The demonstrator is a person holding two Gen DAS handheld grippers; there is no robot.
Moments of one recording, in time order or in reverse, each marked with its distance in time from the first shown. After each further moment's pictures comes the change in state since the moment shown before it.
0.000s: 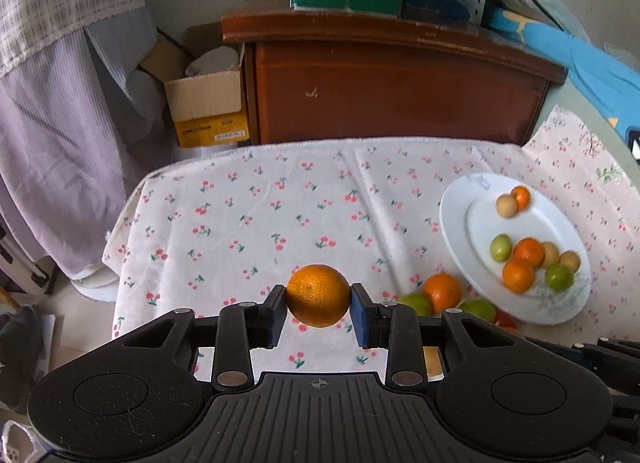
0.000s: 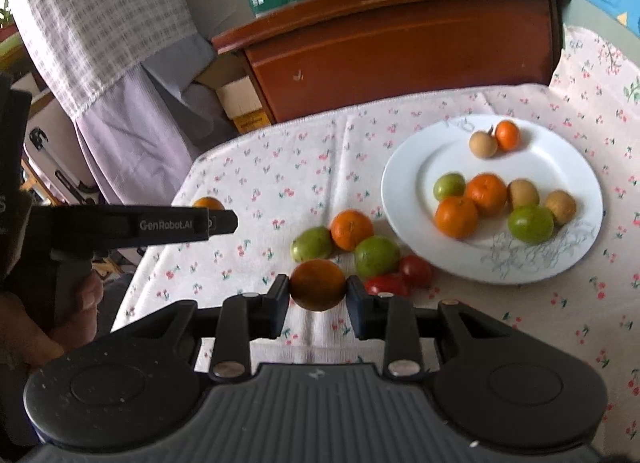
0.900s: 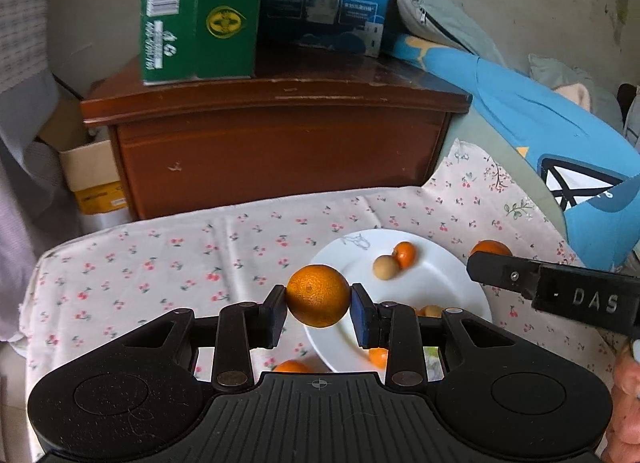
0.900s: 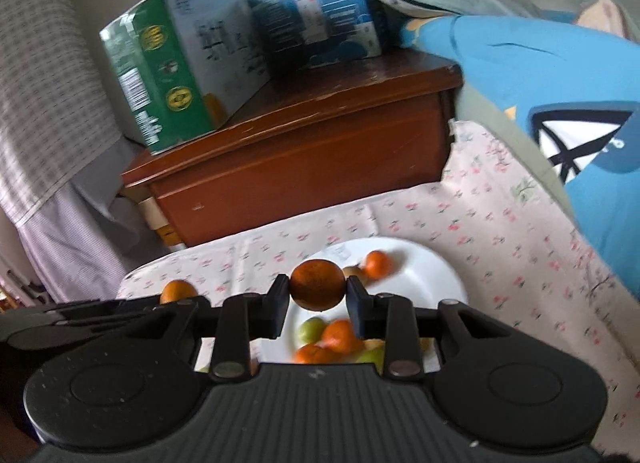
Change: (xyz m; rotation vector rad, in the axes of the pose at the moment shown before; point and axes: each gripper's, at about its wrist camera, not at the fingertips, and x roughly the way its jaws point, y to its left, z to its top) left arm 0.004 -0.084 0.044 0.088 -0.079 -0.191; right arm -0.050 -0.076 0.077 0.116 -0.188 -0.167
